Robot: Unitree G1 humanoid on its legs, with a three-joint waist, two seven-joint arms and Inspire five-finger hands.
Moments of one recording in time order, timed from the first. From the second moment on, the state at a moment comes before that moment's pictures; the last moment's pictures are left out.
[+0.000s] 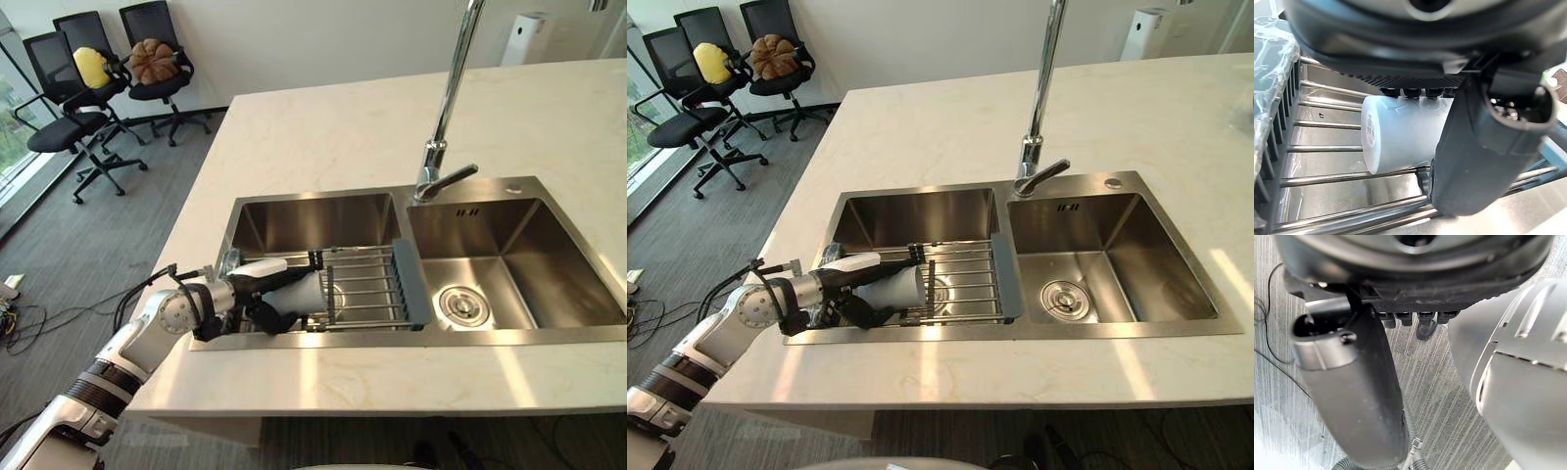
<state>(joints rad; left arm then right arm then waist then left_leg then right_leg) -0.34 0.78 -0.40 0.15 0.21 -0.20 -0.58 0.20 -0.12 -0.73 1.10 0.53 0.13 0.22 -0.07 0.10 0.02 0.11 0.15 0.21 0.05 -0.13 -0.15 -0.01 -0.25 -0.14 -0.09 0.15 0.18</state>
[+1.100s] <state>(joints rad) -0.44 0.73 -0.49 0.32 0.28 -0.27 -0.35 0.23 -0.11 -0.58 1.08 0.53 0.16 0.18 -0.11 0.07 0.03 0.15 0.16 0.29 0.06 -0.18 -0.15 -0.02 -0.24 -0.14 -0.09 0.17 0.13</state>
